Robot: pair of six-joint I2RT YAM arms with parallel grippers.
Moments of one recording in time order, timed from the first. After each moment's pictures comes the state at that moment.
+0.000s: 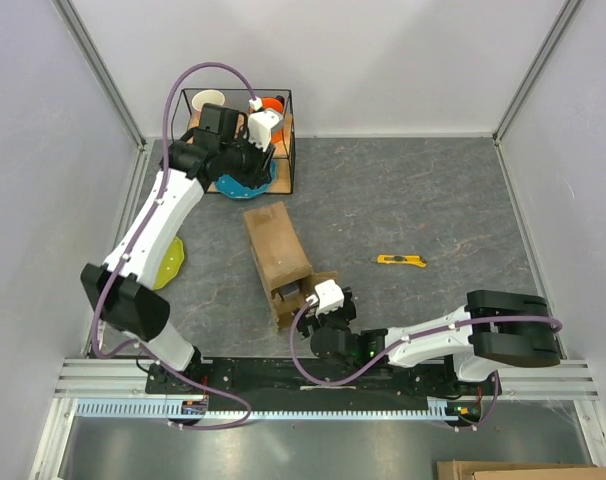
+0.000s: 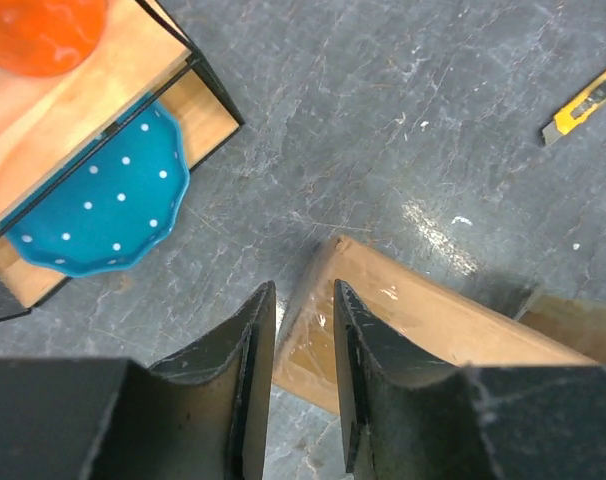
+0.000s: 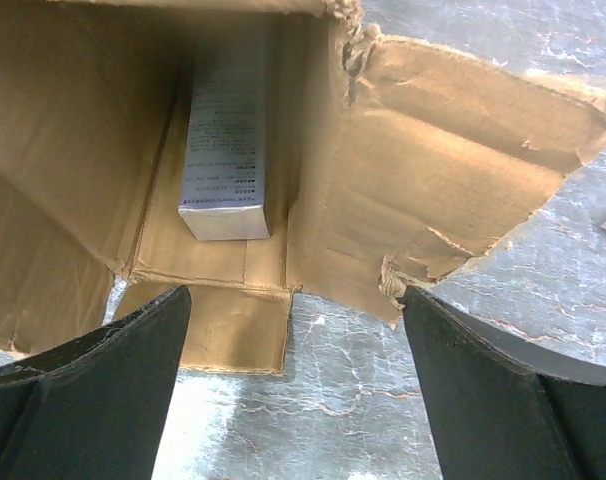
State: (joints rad) left arm -0.38 1.58 1.73 -0.85 0.25 0.26; right arm 1.49 1.50 0.55 0.41 1.02 0.47
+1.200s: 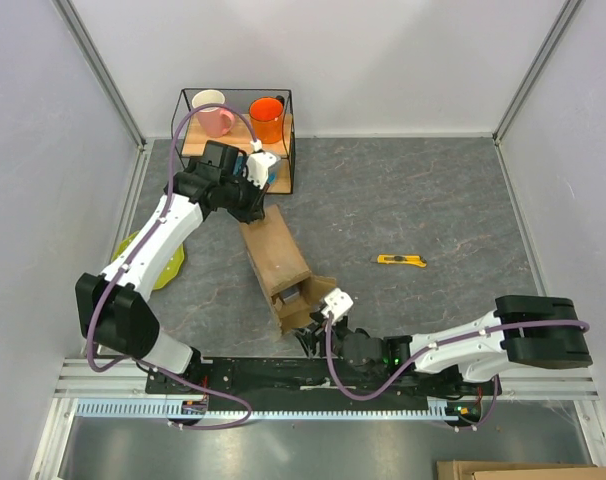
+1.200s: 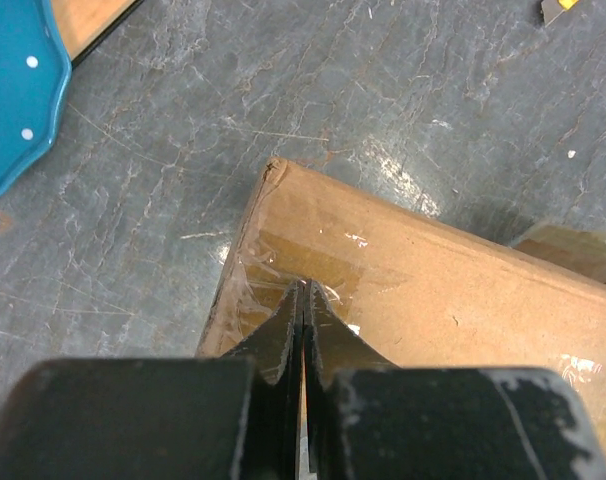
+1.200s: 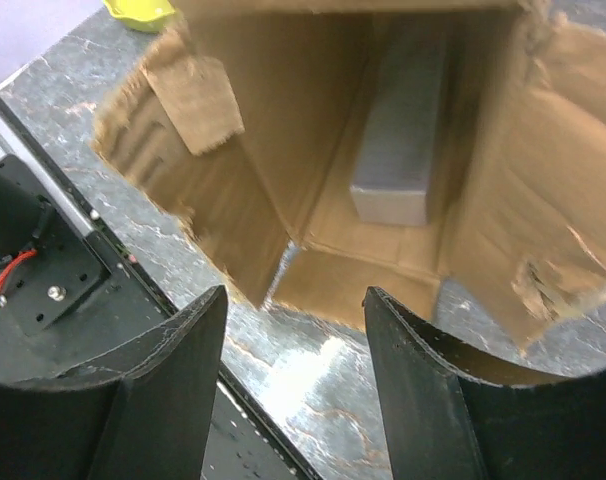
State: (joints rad) left arm -0.35 1.50 1.39 -0.78 0.34 0.28; right arm 1.55 1.33 0.37 0.68 0.70 0.43
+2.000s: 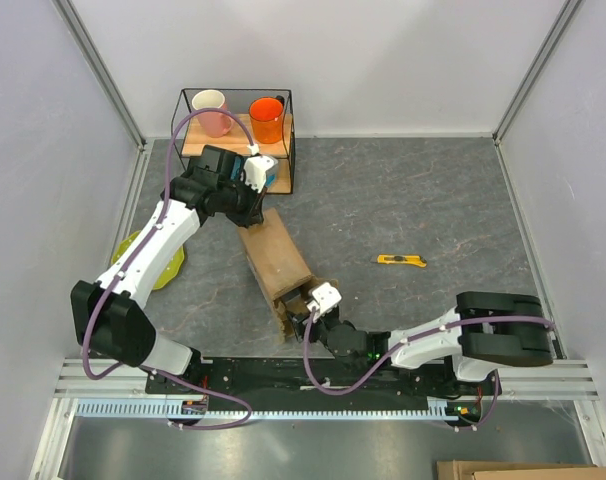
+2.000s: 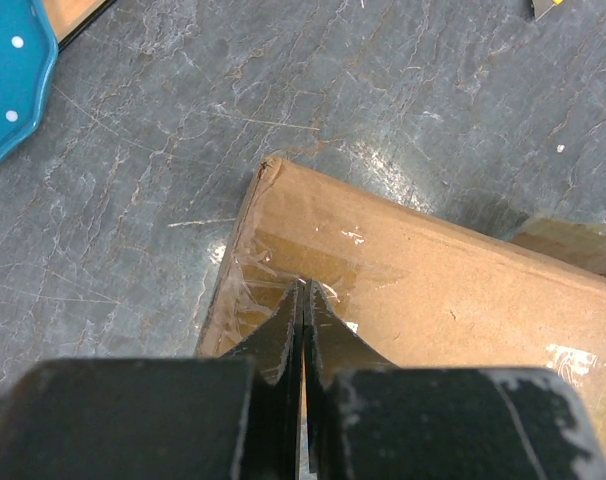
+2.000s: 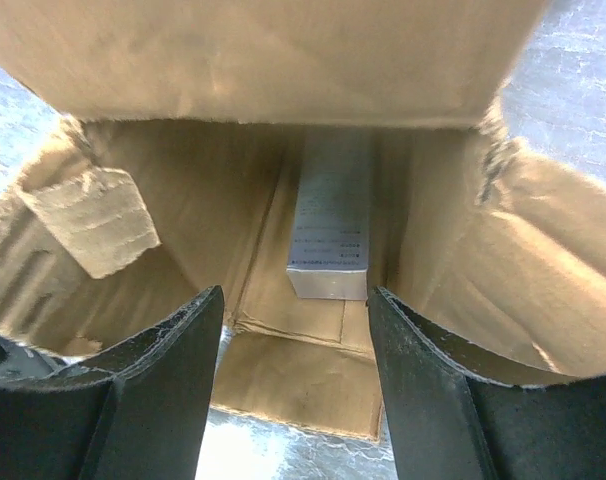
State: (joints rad) left arm -0.35 1.46 1.34 -0.78 0.34 0.25; right arm 1.48 1.52 0.45 0.88 0.79 0.26
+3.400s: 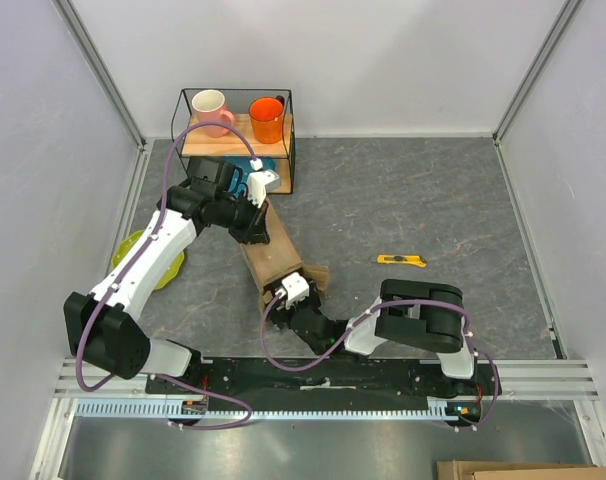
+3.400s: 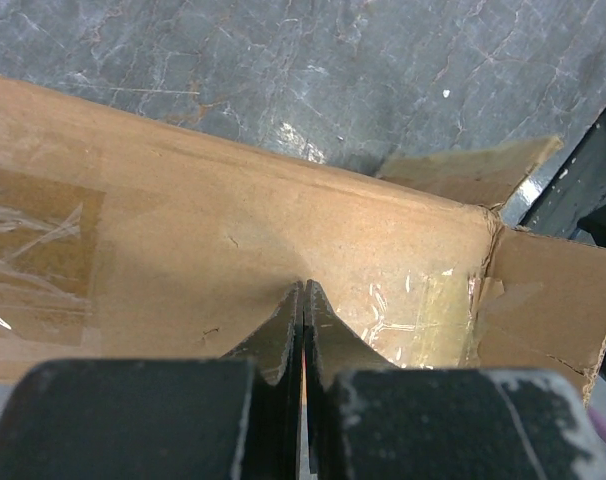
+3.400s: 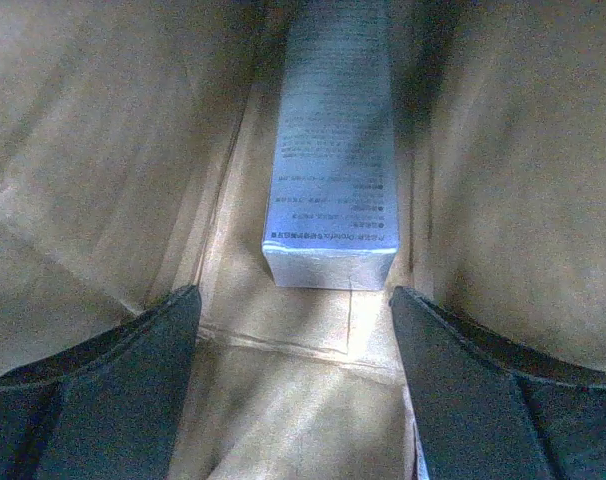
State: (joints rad) left arm -0.36 1.39 1.28 -0.86 0.52 0.25; right arm 1.34 1.98 0.68 0.96 0.73 0.23
